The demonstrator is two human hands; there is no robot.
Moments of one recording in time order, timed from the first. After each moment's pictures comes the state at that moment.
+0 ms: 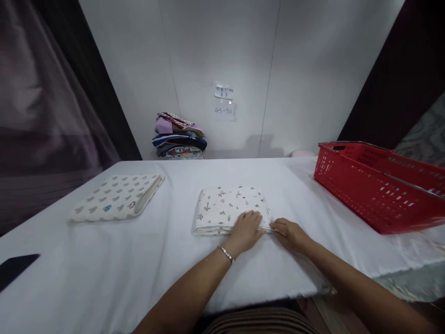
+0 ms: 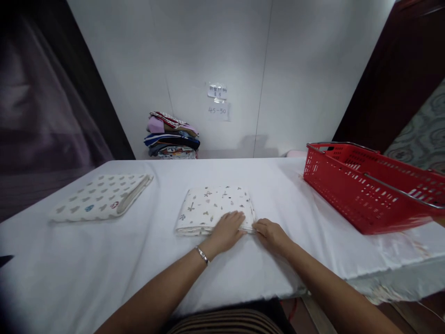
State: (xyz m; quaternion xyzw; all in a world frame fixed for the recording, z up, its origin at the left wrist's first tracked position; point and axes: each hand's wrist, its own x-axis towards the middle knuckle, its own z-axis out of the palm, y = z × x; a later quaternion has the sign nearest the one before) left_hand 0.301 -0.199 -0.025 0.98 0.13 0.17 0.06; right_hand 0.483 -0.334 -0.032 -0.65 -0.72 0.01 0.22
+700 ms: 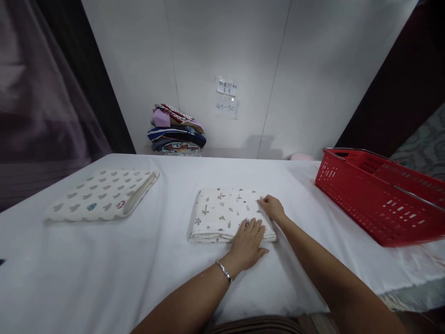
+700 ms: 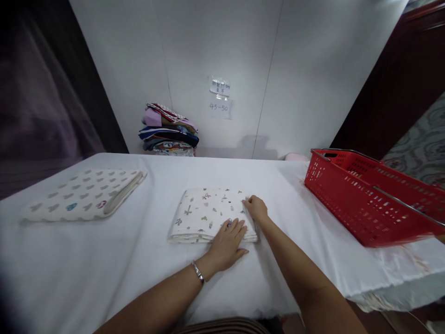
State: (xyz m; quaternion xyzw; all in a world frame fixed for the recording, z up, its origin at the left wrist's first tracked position) left_hand 0.302 -0.204 -0.051 0.98 0.12 0.17 0.06; right_hand 0.500 -0.203 -0.019 -0.87 -0.41 0.04 0.26
